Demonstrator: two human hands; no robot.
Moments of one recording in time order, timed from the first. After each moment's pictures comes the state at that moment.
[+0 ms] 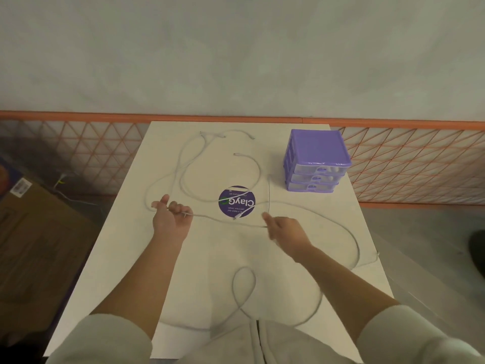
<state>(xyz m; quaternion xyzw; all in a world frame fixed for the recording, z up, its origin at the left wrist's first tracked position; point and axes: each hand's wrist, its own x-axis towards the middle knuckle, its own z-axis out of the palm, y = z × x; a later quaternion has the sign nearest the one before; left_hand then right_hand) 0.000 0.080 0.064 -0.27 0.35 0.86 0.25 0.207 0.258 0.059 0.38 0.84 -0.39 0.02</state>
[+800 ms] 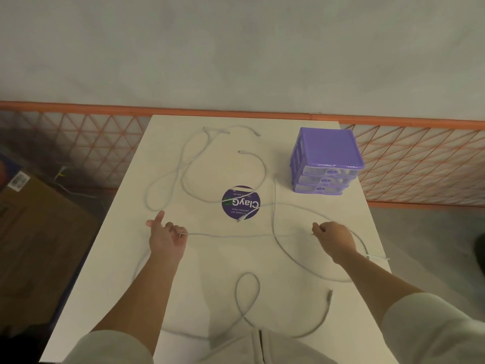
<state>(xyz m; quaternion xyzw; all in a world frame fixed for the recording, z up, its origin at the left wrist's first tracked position) 0.001 0.058 0.027 -0.30 0.43 0.83 0.21 0.247 0.334 0.028 0.51 0.82 -0.23 0.09</state>
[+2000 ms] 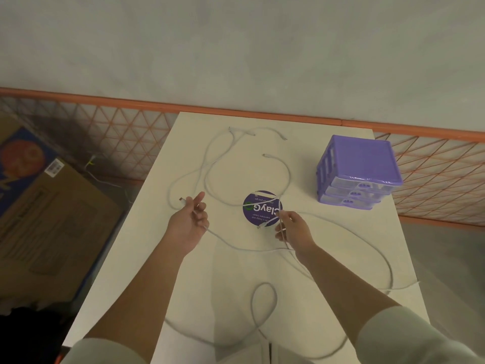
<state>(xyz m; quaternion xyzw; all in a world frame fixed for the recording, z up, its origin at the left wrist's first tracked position) -0.021 0.061 0.063 -0.17 0.44 0.79 0.38 0.127 0.264 0.017 0.45 0.58 -0.67 -0.06</state>
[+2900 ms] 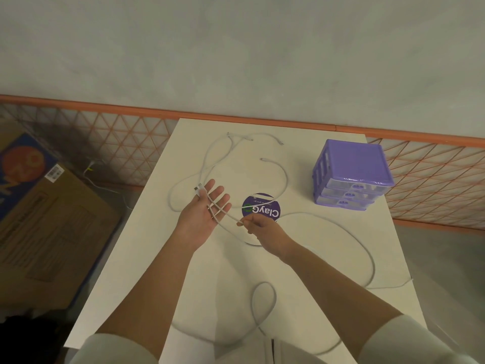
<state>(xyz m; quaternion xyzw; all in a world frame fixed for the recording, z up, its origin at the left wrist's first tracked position) -0.007 0.081 0.088 -0.05 0.41 0.83 0.38 0.113 0.215 0.058 0.25 0.73 -0.63 0.05</state>
